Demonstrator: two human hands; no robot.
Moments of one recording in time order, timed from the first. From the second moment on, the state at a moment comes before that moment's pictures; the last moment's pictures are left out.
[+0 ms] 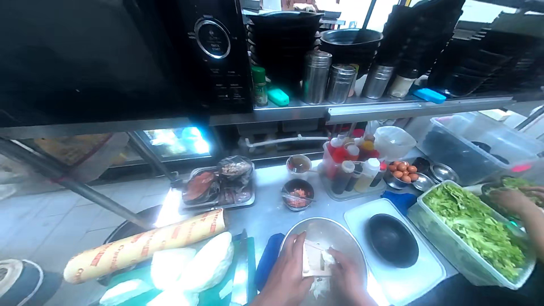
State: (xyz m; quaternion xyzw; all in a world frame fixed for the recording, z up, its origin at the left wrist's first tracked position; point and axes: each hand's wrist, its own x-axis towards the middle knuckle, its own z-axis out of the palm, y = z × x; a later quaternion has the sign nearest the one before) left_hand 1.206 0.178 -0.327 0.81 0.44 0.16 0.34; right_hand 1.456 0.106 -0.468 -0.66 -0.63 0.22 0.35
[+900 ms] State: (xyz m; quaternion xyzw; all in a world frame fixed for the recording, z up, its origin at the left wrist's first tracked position) left_hand 1.220 0.193 -0.312 0.83 0.43 0.11 0.34; right_hand 1.452 0.108 -0.458 -0.69 -0.59 0.22 0.35
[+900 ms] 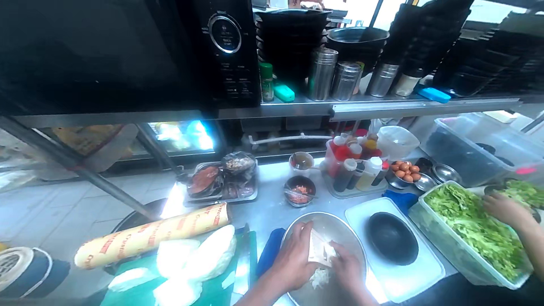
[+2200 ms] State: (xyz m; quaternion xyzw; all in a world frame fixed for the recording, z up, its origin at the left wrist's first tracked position) left_hand 1.204 0.181 -0.329 0.82 0.45 0.13 0.33; right_hand 1.453 0.104 -0.466 -0.68 -0.62 0.20 0.33
